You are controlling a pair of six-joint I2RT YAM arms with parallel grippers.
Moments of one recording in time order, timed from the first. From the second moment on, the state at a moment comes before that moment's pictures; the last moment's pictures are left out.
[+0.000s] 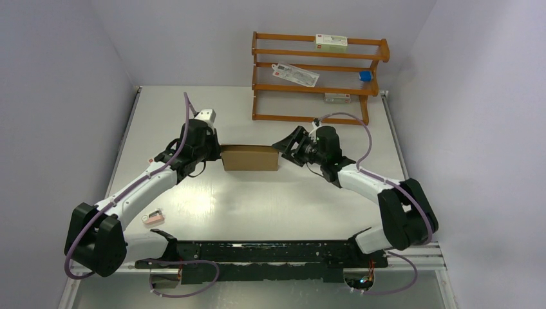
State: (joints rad) left arm -0.45 1.24 0.83 -0.21 -0.09 -0.38; right arm 0.44 1.42 0.70 0.32 -0.36 0.98
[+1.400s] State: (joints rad) left arm -0.46 1.26 0.83 -0.19 -0.09 -0.38; right arm 0.39 1.54 0.56 0.69 -0.45 1.18
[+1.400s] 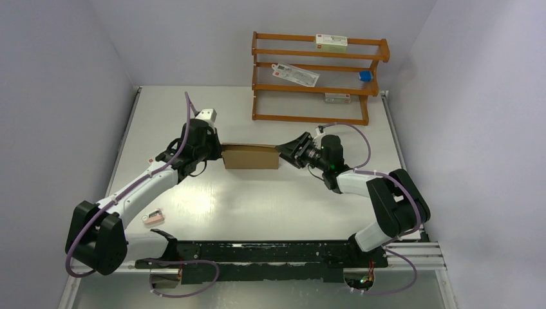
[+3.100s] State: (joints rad) left arm -0.07 1.50 0.82 0.10 0.61 -0.79; right arm 0.40 1.57 0.60 0.68 -0.46 1.01
